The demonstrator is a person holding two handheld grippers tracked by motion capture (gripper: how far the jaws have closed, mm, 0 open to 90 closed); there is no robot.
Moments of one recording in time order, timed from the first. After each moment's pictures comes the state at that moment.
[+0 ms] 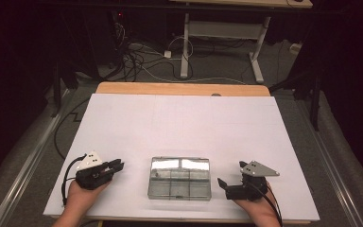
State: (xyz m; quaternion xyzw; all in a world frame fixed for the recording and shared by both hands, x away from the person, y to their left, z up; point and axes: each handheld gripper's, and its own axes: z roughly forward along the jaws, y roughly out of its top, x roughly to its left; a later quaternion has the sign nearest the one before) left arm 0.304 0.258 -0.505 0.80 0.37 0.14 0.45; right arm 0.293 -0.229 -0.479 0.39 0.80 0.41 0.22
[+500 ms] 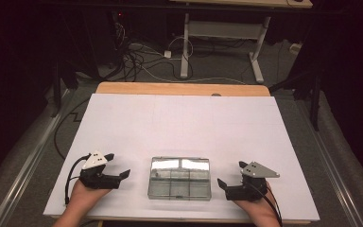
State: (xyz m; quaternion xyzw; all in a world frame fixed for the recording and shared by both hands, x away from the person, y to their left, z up) left arm 0.310 0.251 -0.506 0.80 0.39 0.15 0.44; right arm 0.292 -0.229 -0.480 0.38 0.79 0.42 0.22
